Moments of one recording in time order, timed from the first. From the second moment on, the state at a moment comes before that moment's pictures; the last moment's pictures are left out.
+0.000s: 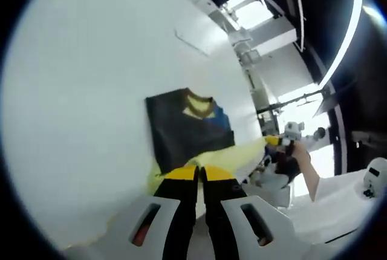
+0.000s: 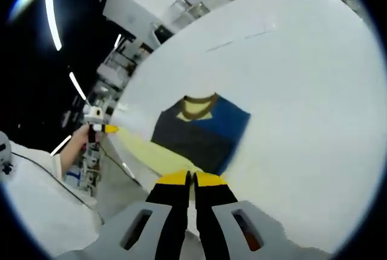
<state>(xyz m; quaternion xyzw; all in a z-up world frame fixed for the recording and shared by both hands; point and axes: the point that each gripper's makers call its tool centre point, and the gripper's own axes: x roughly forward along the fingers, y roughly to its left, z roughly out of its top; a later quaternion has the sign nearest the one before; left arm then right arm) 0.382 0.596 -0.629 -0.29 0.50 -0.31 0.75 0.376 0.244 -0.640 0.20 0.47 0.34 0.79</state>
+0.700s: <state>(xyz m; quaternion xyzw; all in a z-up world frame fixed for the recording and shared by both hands) 0.431 0.600 -0.653 -0.32 0.51 -0.30 0.74 0.420 0.243 -0.656 0.20 0.48 0.33 0.79</state>
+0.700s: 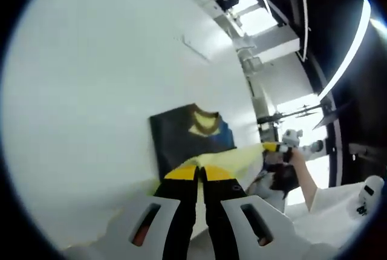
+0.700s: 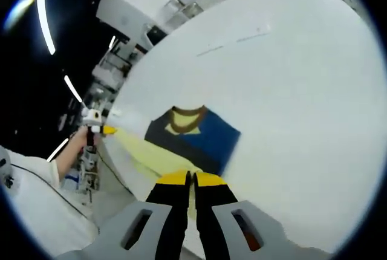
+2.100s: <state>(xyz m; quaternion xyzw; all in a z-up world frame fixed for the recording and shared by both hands) 0.475 0.594 -0.704 -0.34 0.54 -0.26 0.73 0.467 0.242 -0.714 0.20 0.53 0.30 0.77</state>
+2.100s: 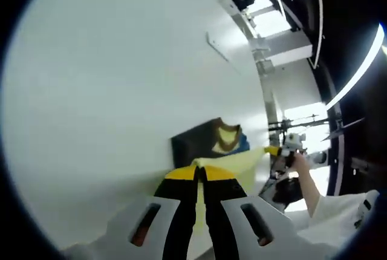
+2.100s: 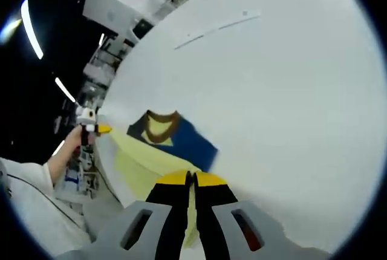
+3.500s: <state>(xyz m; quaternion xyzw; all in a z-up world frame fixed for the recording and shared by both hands) 0.485 0.594 -0.754 -0.32 0.57 -0.22 0.72 0.483 0.239 -0.760 0.19 0.54 0.28 0.77</state>
